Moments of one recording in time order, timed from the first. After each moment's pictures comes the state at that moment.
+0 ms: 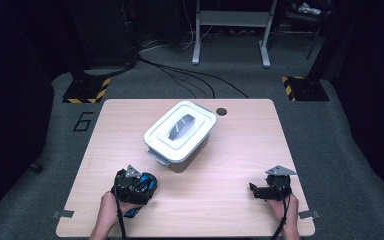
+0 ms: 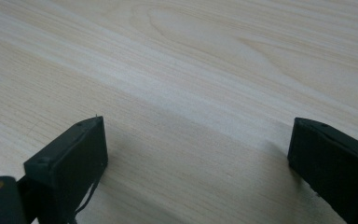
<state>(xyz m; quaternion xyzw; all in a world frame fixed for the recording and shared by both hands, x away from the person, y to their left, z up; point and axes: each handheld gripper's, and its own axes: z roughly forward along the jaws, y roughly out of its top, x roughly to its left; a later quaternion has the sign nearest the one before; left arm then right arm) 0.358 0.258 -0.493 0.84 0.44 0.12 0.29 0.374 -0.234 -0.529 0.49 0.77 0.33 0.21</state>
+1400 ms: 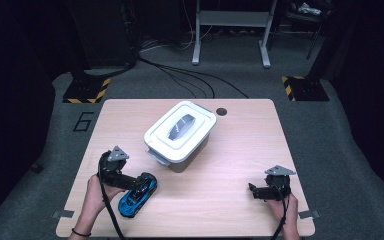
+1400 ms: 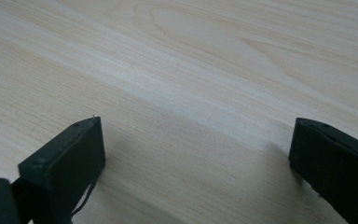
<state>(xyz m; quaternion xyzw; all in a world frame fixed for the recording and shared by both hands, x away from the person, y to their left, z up) 0.373 0.278 -0.418 0.83 0.40 0.16 0.34 0.375 -0.232 -0.529 0.49 0.78 0.33 0.21</state>
